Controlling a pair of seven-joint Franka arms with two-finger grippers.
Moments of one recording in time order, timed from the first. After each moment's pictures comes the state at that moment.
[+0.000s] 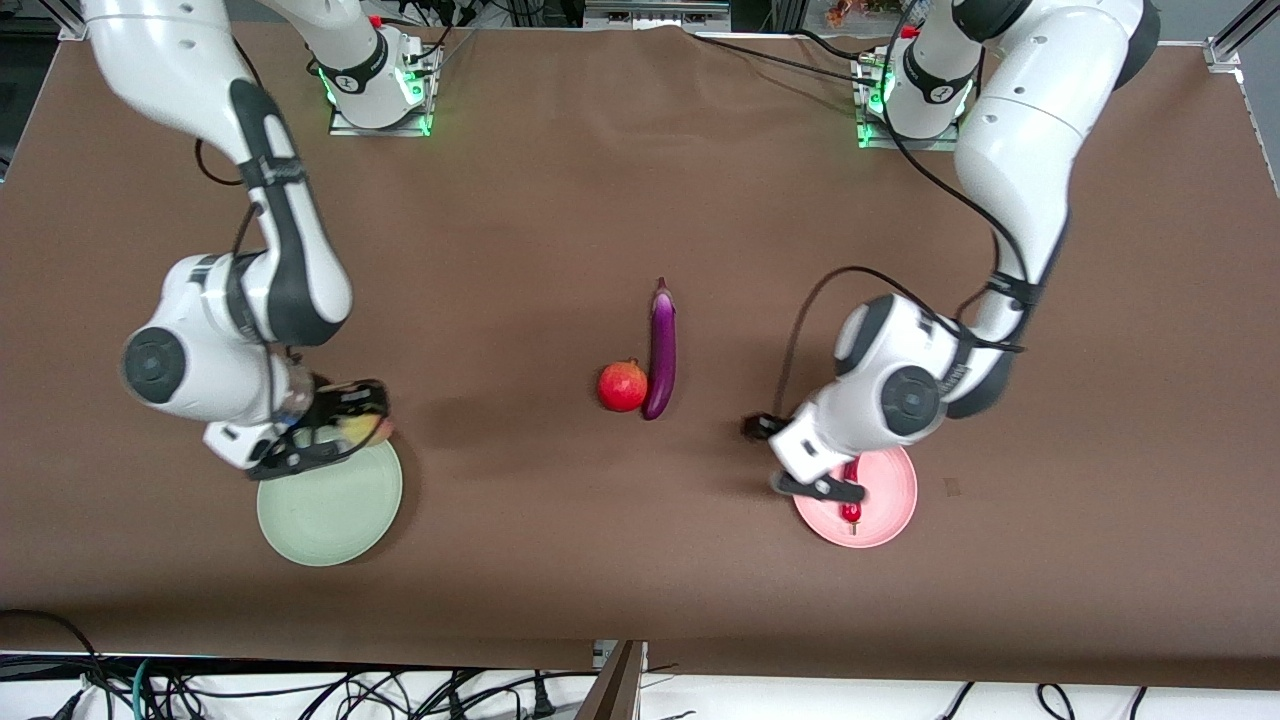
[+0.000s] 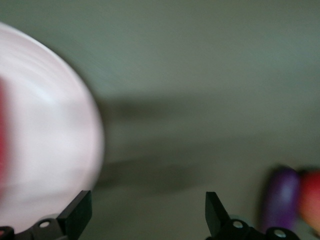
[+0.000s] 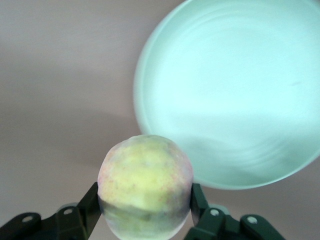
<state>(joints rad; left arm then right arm) -0.12 0.85 -0.40 -1.33 0.04 2.10 -0.32 0.26 0.60 -0.19 -1.58 0.25 2.13 -0.29</state>
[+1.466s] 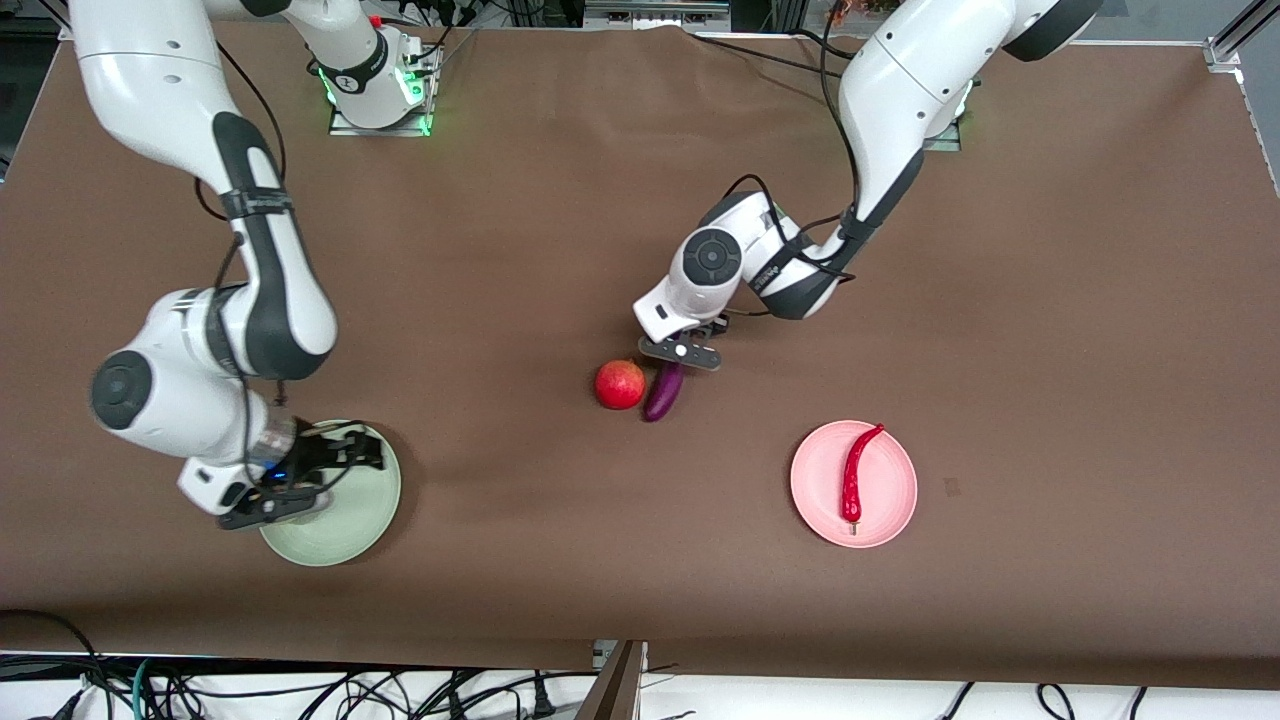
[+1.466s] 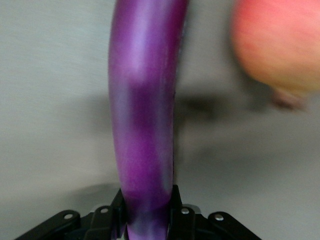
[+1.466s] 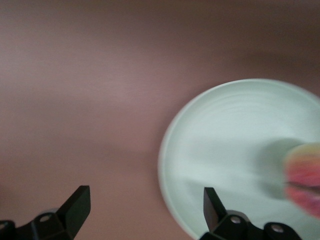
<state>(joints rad) -0.34 0.75 -0.39 -1.71 0.19 2.31 -0.62 0.19 0.71 -0.02 -1.38 0.26 2.16 -0.14</state>
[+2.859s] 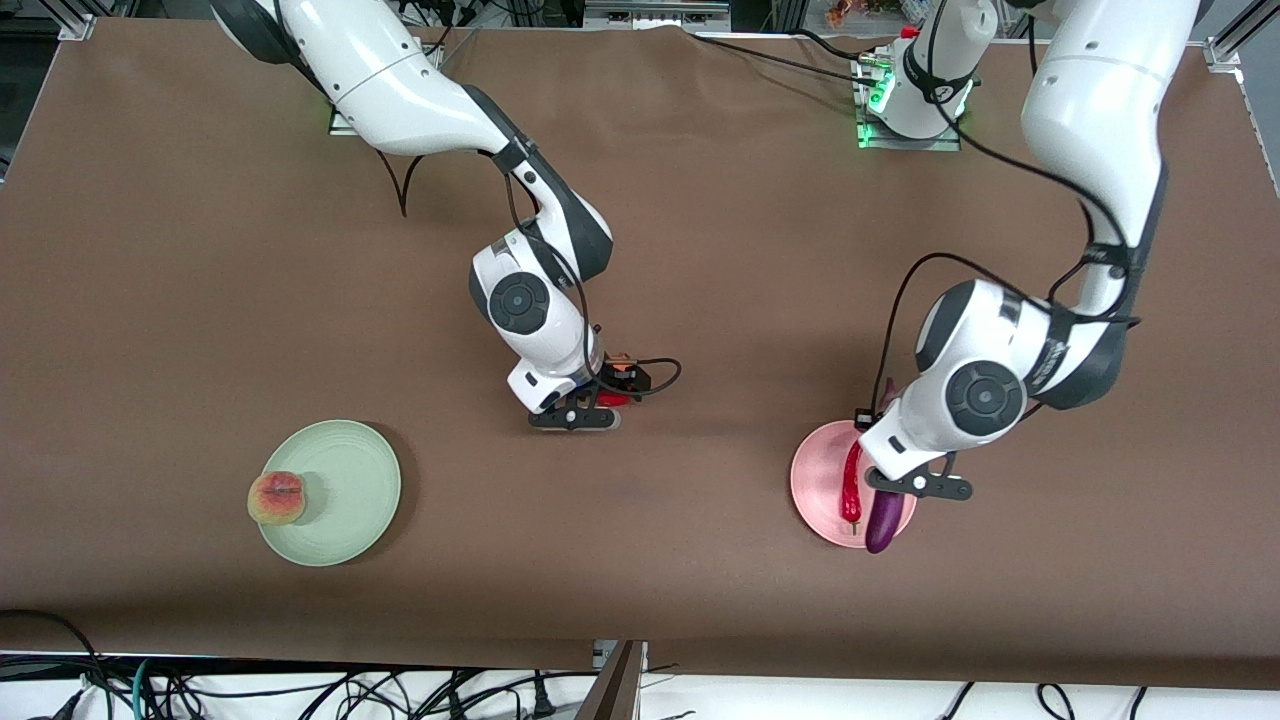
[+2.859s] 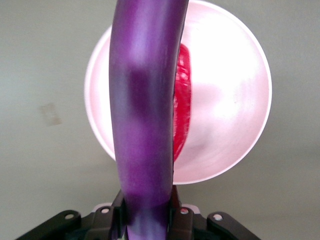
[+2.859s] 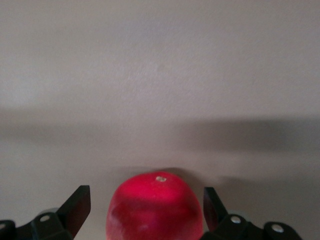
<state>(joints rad) -0.04 0.75 -0.30 -1.40 0.27 1.95 -0.25 0.56 0.85 0.11 -1.41 0.11 2.43 0.59</state>
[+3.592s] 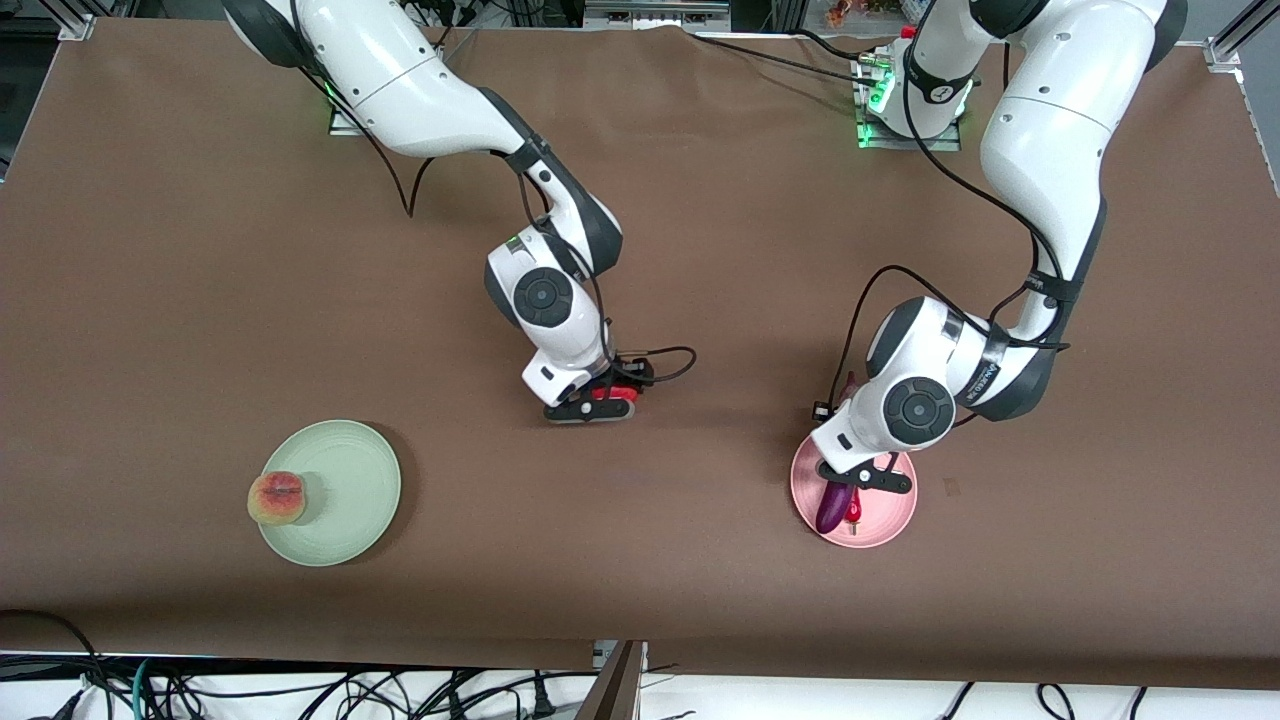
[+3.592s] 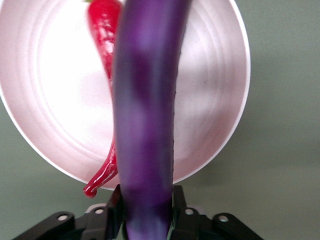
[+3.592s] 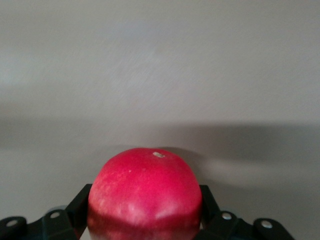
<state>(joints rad) -0.07 0.81 -0.30 -1.40 0.25 1.96 -0.26 0.58 0.86 0.06 -1.40 0.05 2.41 0.58</state>
